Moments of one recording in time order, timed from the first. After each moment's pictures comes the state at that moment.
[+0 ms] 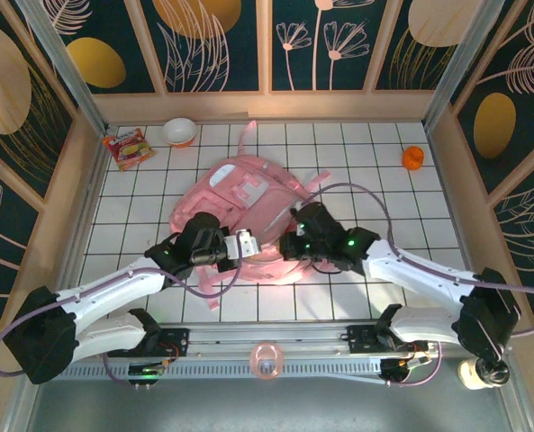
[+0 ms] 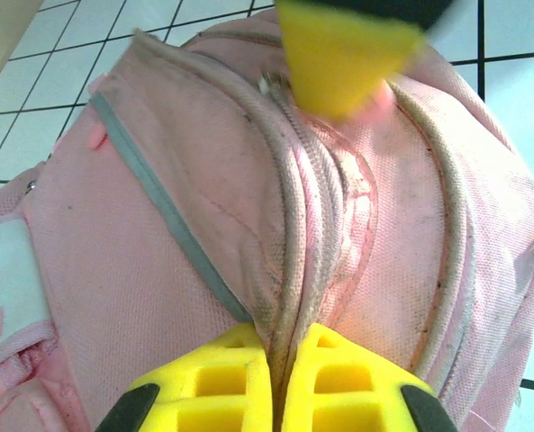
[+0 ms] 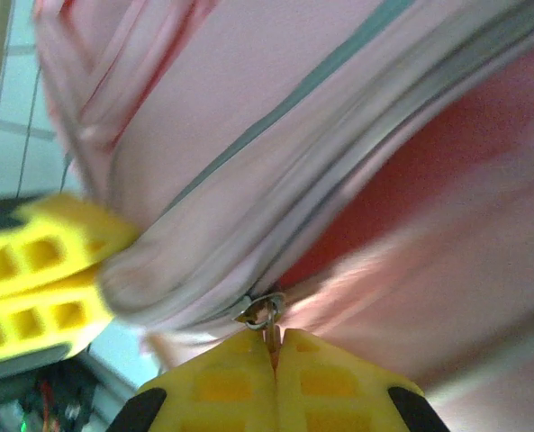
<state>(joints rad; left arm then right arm) -0.76 1.12 0.57 -0.08 0.26 0.61 0.86 1.17 0.79 -0.42 -0.10 0.76</state>
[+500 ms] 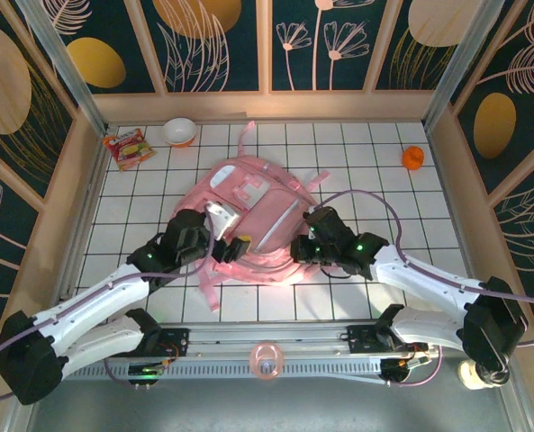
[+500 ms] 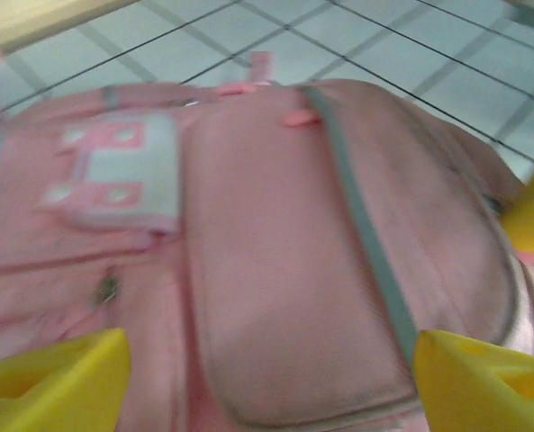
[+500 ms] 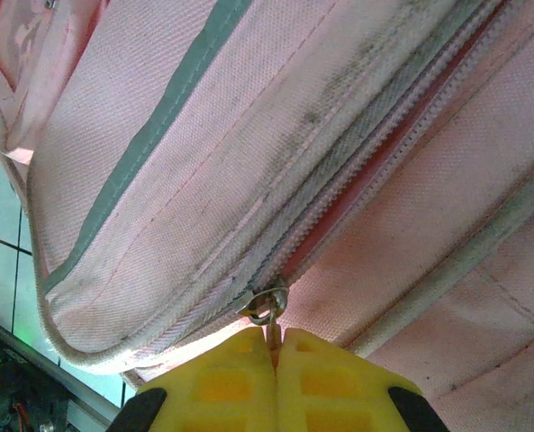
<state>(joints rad) -0.70 0.96 0.59 -0.15 0.05 -0.08 0.84 1.13 0.70 -0.41 -0.11 0.79</state>
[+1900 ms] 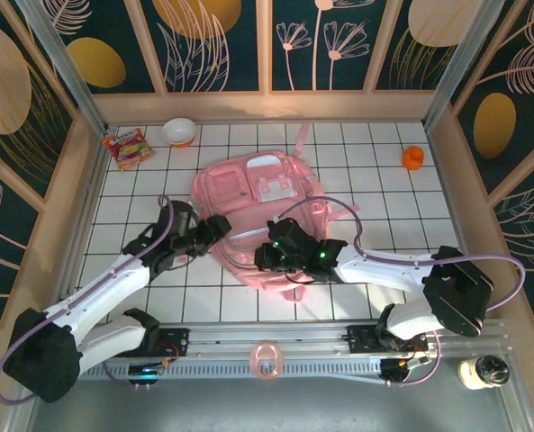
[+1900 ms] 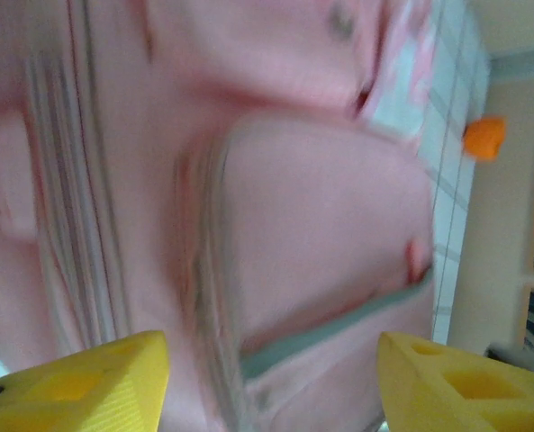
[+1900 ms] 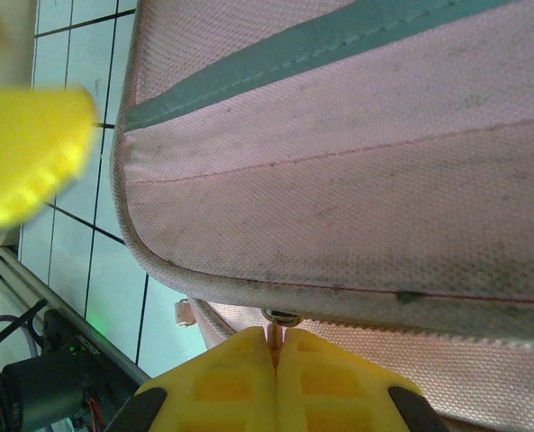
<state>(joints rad) -0.53 1.05 0.58 -0.25 0.28 -1.13 1.06 1.39 0.76 -0.12 -0.08 0.96</state>
